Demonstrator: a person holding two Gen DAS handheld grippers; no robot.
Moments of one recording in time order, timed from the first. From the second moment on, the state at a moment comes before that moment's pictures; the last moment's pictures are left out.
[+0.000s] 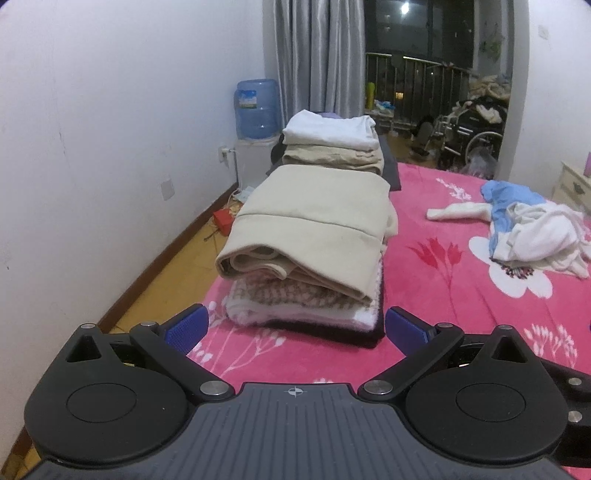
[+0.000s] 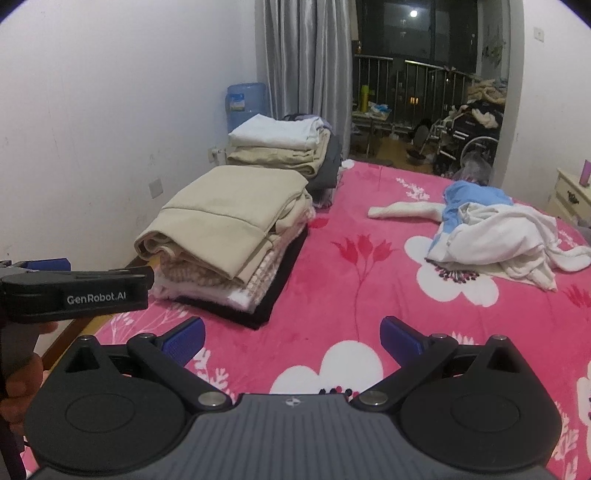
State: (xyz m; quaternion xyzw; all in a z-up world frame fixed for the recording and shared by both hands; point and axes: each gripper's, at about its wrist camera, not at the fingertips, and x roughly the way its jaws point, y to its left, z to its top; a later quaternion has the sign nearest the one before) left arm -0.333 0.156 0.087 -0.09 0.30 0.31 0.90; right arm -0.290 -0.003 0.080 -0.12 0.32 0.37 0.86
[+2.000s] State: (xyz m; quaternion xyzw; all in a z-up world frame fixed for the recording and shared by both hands) left arm -0.331 0.160 0.086 -0.08 0.31 0.30 0.90; right arm -0.299 0.009 0.079 -0.16 0.32 0.37 0.86
